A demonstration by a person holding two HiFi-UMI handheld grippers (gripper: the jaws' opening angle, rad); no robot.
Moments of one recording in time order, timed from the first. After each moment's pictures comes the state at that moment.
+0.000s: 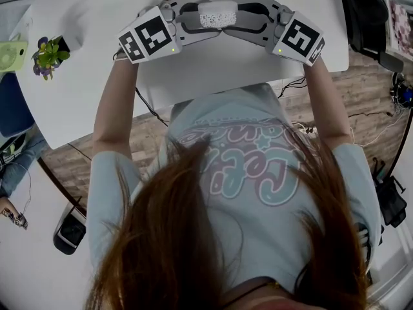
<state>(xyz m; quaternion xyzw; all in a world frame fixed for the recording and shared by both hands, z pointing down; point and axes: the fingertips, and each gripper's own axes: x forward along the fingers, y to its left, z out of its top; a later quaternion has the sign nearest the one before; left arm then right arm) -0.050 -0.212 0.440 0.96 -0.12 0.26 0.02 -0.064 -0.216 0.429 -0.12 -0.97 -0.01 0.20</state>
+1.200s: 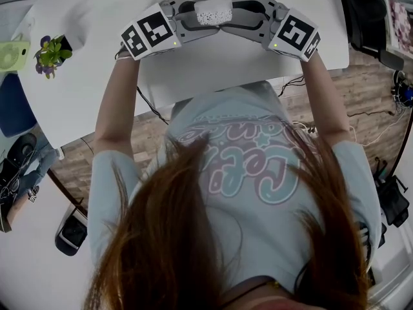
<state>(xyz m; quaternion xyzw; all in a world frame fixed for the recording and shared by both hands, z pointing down) -0.057 -0.214 0.451 0.95 -0.14 0.27 0.07 -0.069 -0.218 0.436 -0.11 -0.97 0.00 0.20</state>
